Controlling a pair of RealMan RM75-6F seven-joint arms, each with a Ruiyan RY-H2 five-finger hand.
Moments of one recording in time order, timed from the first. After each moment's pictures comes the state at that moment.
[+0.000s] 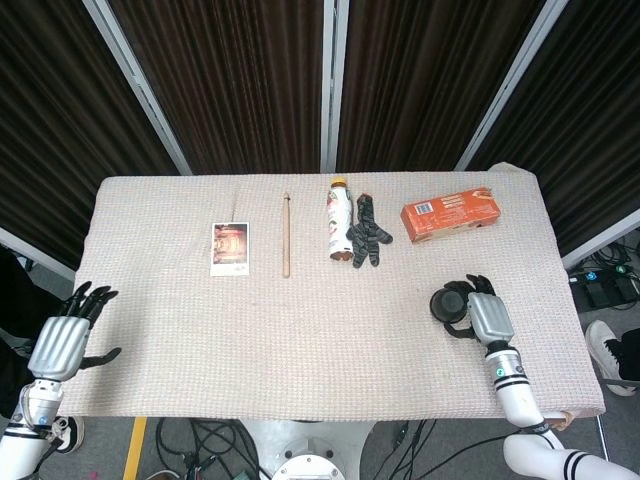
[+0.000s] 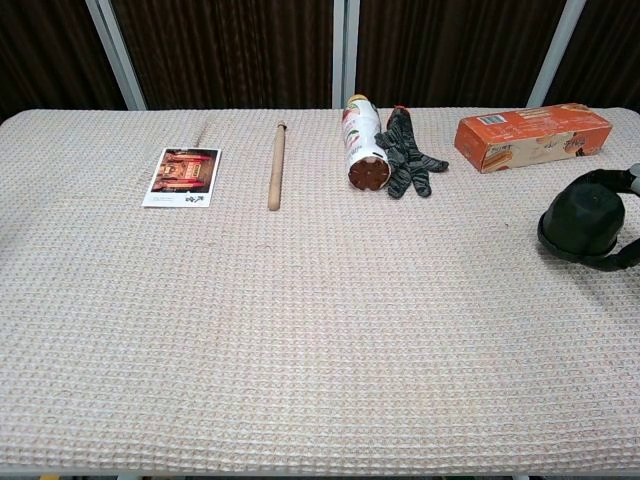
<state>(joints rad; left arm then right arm) -0.17 -1.29 -0.01 -1.40 1.52 1.40 -0.08 0.41 -1.55 0.11 -1.26 -1.20 1.06 0.06</state>
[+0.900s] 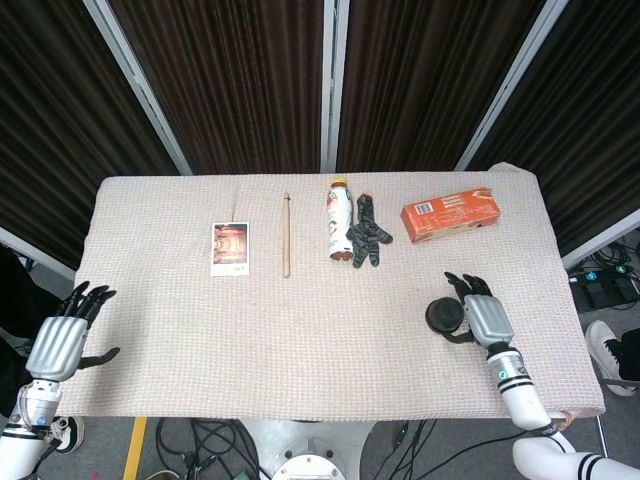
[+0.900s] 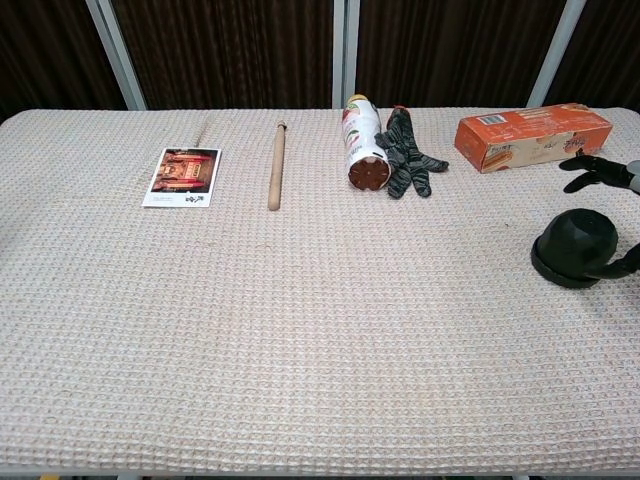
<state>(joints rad) -0.17 -1.29 -0.01 -1.39 1.52 1.41 -0.10 0.41 -1.47 0.11 -1.37 -1.23 1.03 0.01</state>
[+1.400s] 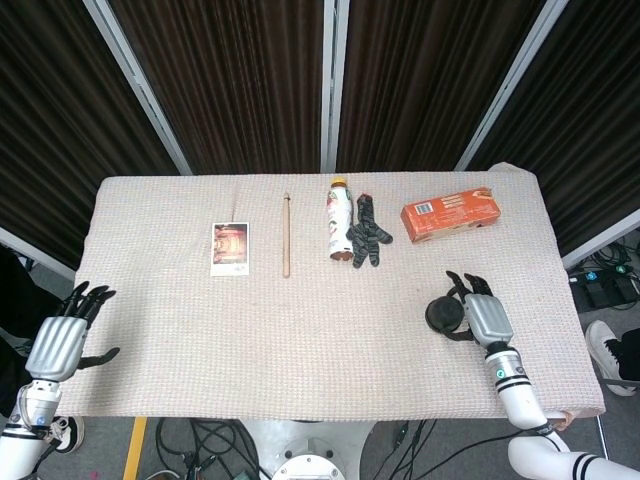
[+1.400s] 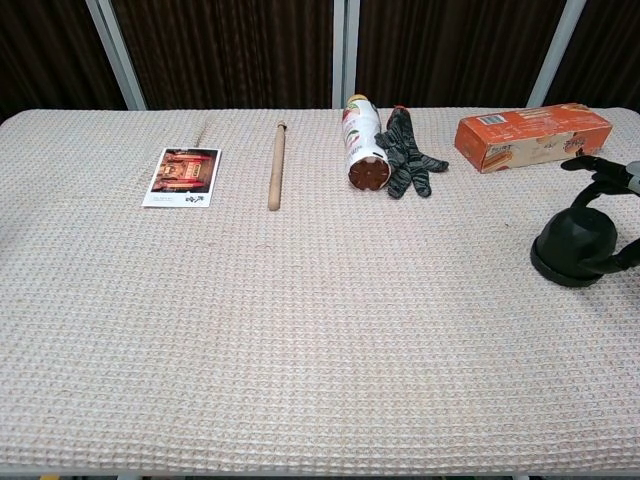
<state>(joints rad) -0.17 -1.29 -0.01 -1.39 1.52 1.41 -0.10 0.40 -1.49 0.13 -1.36 -1.21 1.04 0.00</state>
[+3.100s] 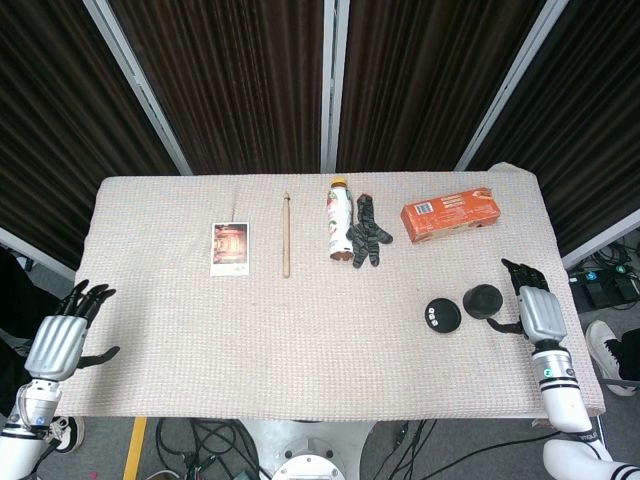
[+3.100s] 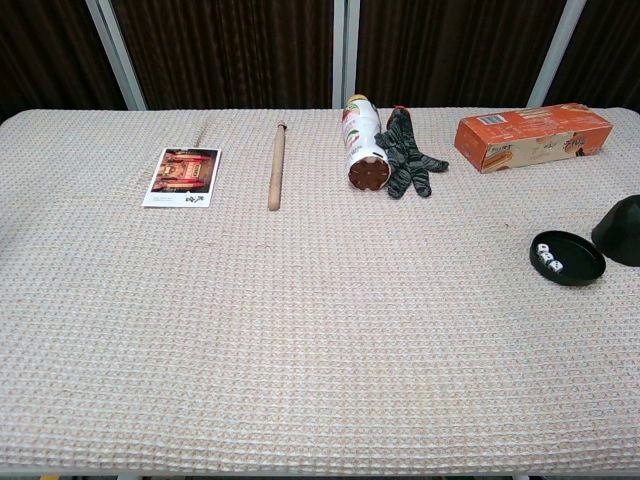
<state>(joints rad) -0.17 -1.28 -0.01 -1.41 1.53 1.42 -0.08 0.33 -1.38 0.17 -1.33 -1.21 1.10 0.11</state>
